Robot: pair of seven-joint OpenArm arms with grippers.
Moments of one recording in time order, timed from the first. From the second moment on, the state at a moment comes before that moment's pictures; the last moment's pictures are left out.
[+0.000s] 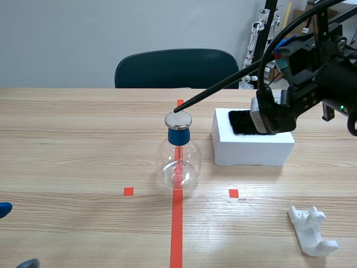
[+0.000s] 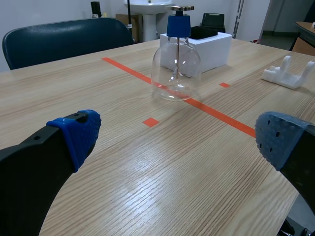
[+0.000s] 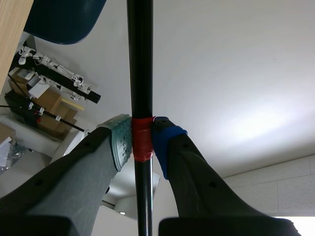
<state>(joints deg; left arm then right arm) 26.9 -28.9 -4.5 53.9 25.2 -37.5 -87.1 -0.4 51.9 -29.0 108.5 -73.7 4.4 -10.7</state>
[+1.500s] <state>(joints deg) 26.9 -28.9 -4.5 53.9 25.2 -37.5 -87.1 -35.9 46.3 5.4 130.4 -71.3 4.4 -8.7</state>
